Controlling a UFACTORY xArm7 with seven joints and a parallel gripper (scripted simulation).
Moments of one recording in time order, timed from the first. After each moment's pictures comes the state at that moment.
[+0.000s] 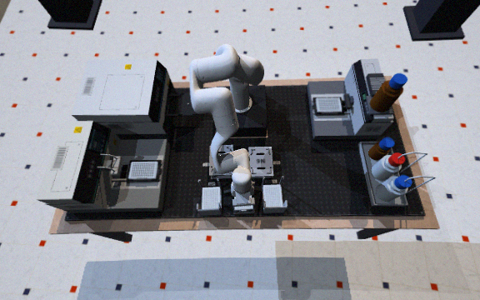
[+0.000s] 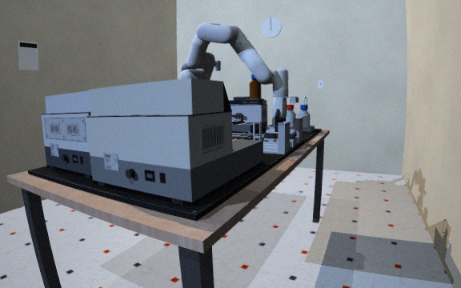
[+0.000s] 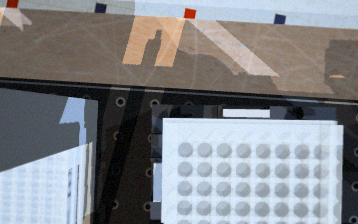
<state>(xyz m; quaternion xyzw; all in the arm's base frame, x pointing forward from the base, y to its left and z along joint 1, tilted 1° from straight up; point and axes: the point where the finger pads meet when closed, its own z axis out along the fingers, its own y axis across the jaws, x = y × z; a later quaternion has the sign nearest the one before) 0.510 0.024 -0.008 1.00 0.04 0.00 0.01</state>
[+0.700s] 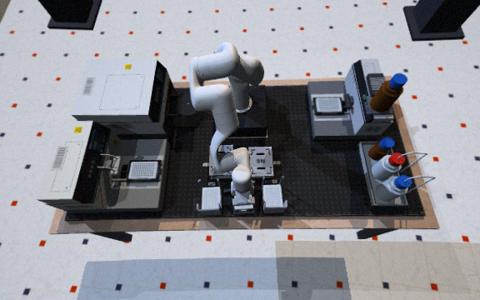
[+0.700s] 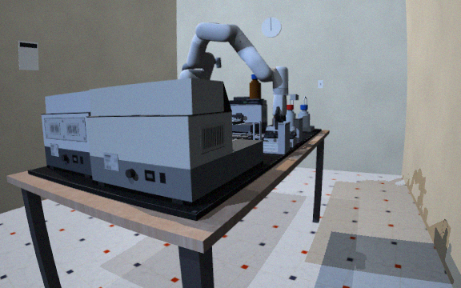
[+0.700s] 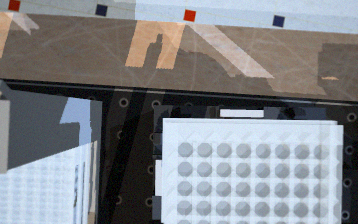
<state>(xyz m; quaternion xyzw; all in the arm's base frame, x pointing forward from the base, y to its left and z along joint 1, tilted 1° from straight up) 0.510 0.024 0.004 1.00 0.04 0.00 0.01</state>
